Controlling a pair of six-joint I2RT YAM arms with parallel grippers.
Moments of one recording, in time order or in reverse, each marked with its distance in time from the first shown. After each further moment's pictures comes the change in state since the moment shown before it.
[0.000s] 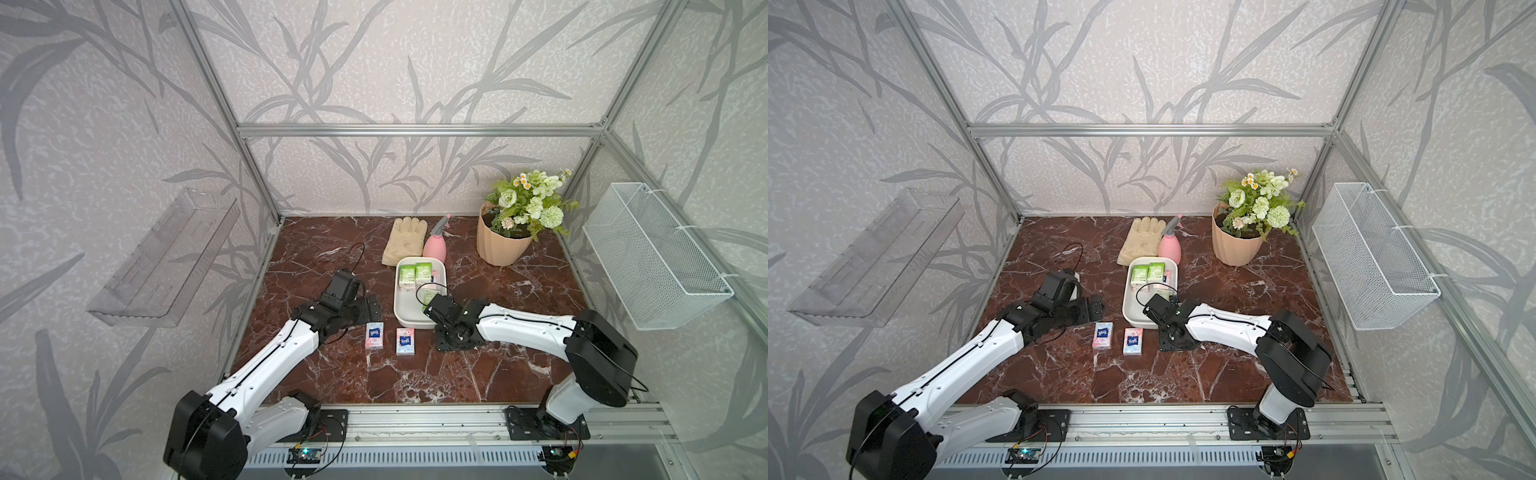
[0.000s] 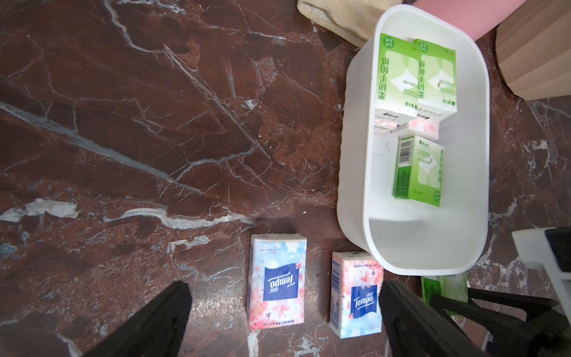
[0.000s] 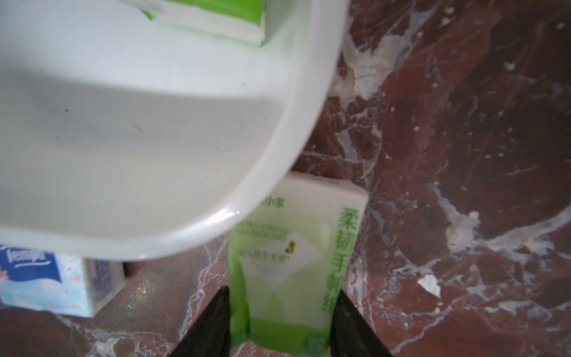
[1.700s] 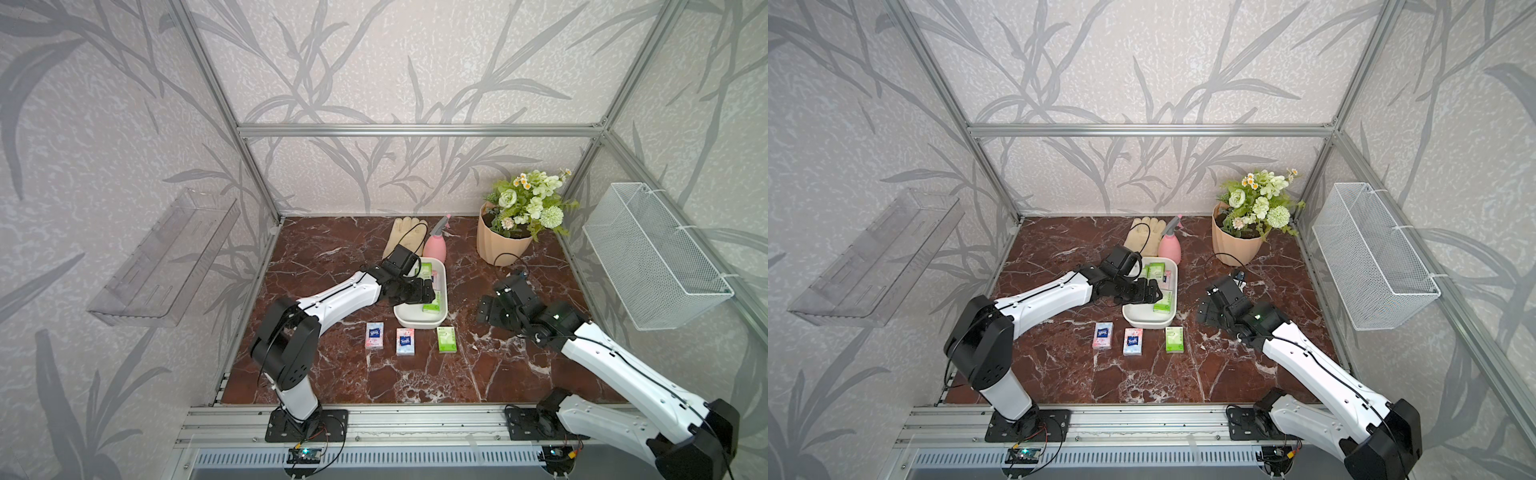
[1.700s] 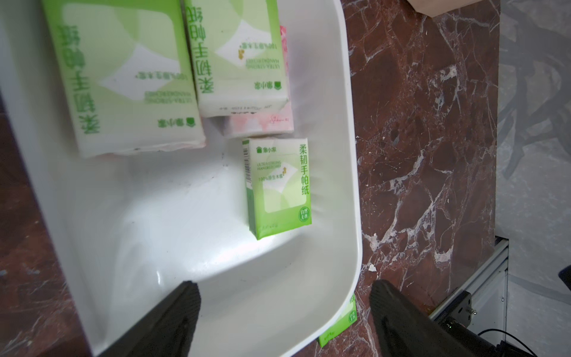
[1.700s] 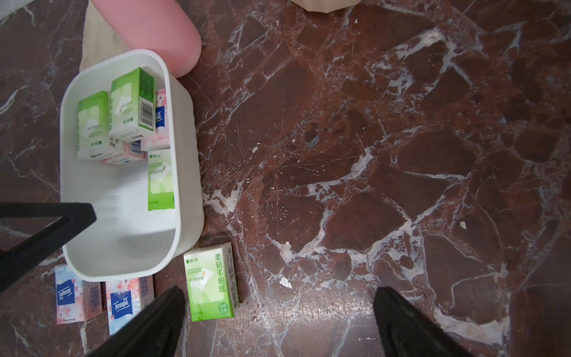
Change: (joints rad) left arm -0.203 0.639 0.473 0.108 0.261 0.000; right arm -0.299 -0.601 -0.085 -0.155 0.171 -0.029
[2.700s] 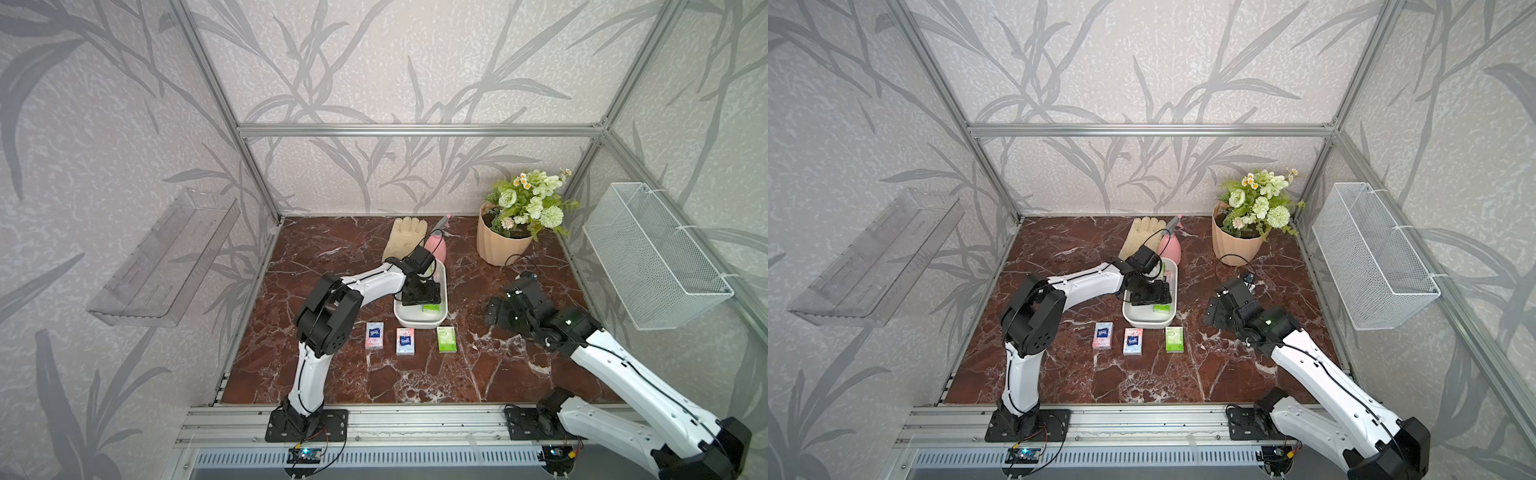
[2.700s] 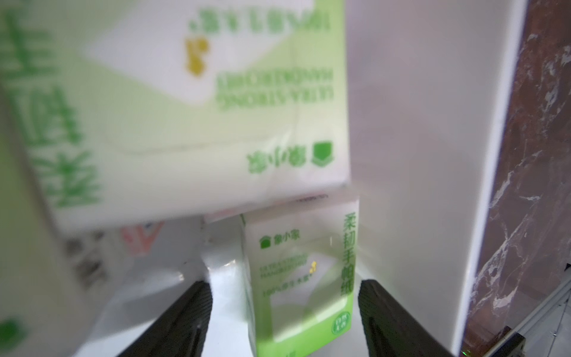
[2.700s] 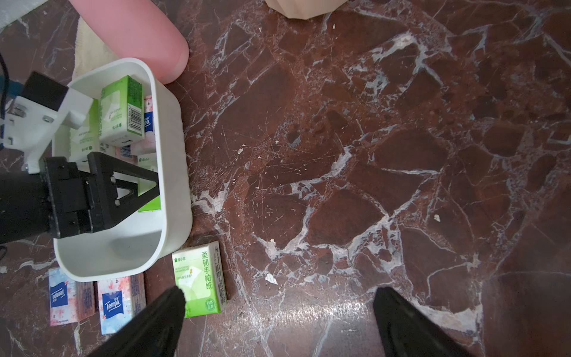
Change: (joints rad) left arm -0.025 0.306 0.210 -0.068 -0.028 0.017; right arm -0.053 -0.066 -0.021 -0.045 -0.008 -0.023
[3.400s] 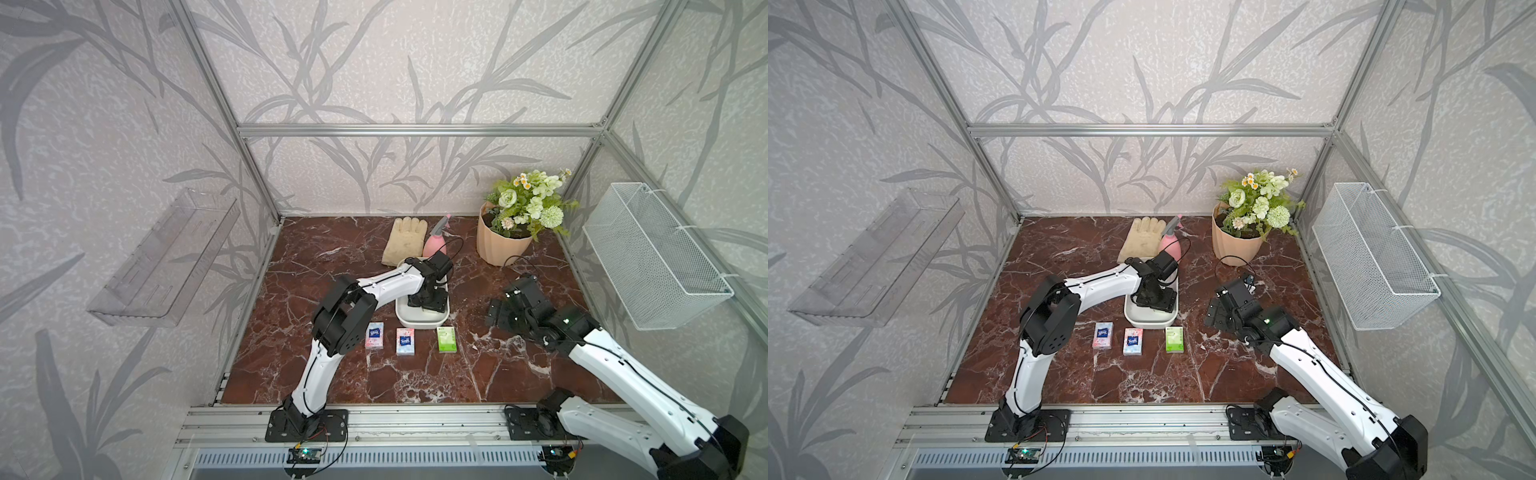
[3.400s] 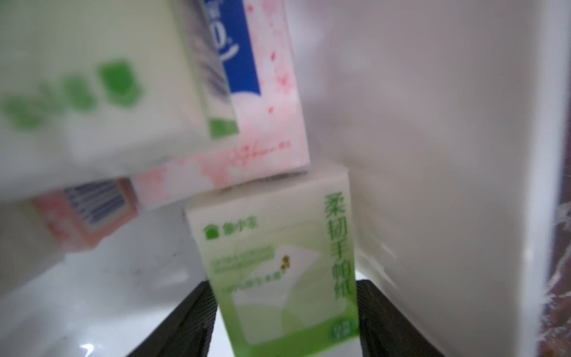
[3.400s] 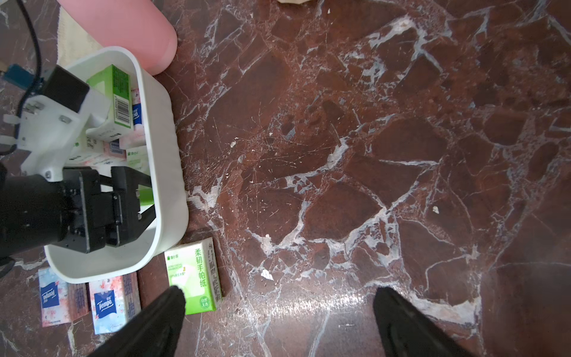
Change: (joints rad) left arm -0.093 0.113 0.190 -0.205 -0.199 0.090; right arm -0.010 0.010 -0.010 -0.004 -0.014 0.010
